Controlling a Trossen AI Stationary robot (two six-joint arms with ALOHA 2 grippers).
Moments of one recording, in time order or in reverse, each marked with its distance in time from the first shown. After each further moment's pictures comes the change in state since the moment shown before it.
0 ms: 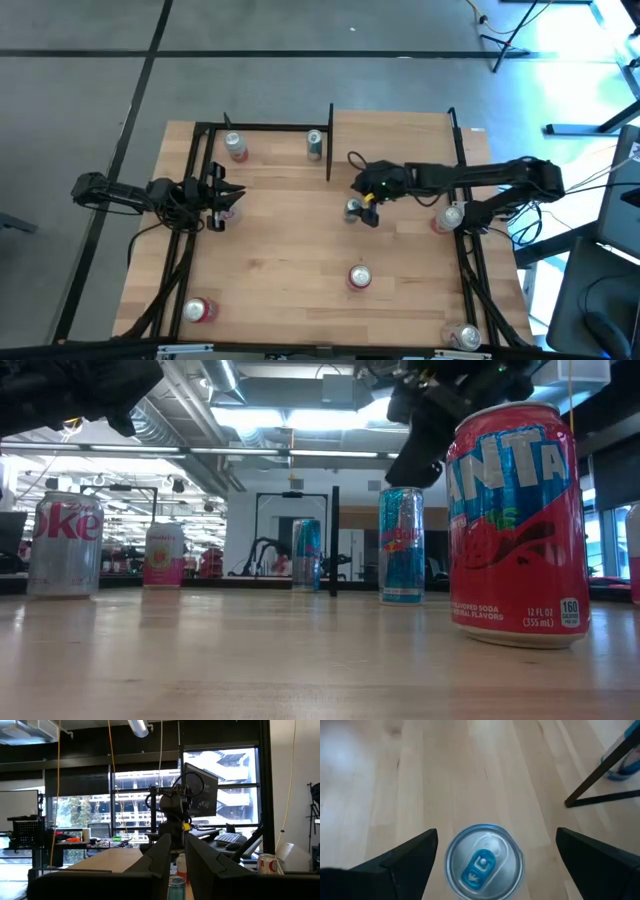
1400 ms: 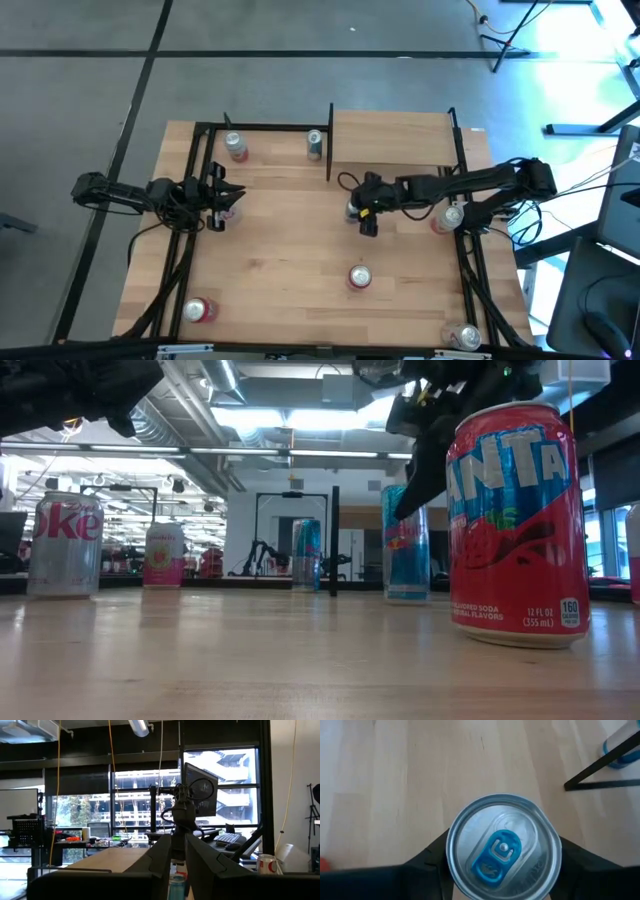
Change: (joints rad) left arm 0.000 0.000 0.000 -0.001 -0.001 -0.007; right arm 0.110 0.059 0.019 -0.070 0.176 -0.039
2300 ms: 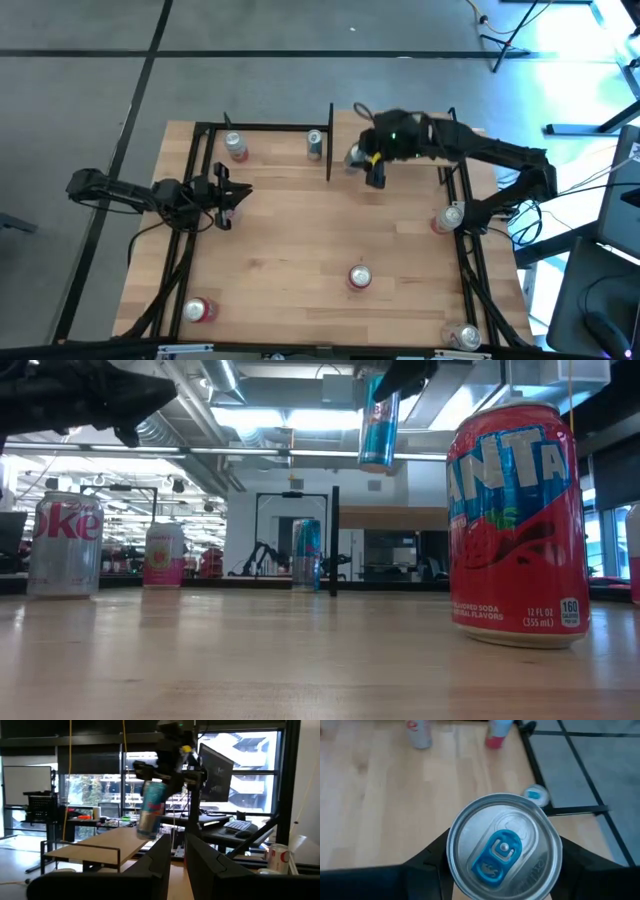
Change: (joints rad) left arm 0.000 0.135 0.034 -0.002 -0.080 -0.061; right arm -0.250 -0.017 0.615 -0.465 -0.087 -0.239
